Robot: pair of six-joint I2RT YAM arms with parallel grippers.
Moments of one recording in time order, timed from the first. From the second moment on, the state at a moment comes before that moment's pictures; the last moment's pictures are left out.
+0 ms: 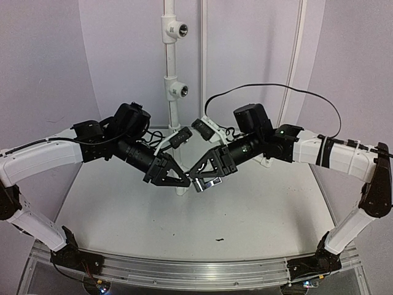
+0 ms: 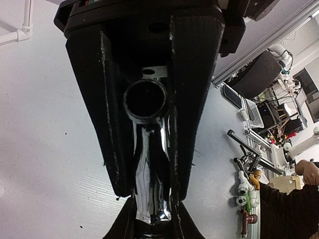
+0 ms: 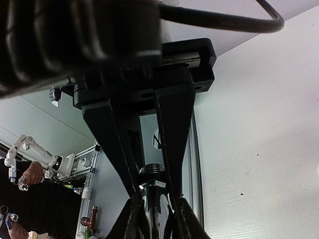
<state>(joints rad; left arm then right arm) -0.92 1.39 1.28 -0.54 0.76 -0.13 0.86 1.59 1.35 -0.30 -0.98 0.25</state>
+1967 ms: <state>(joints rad) -0.65 1.47 1.59 -0.11 0.55 -0.41 0.94 1.71 2.28 -0.49 -0.04 0.22</state>
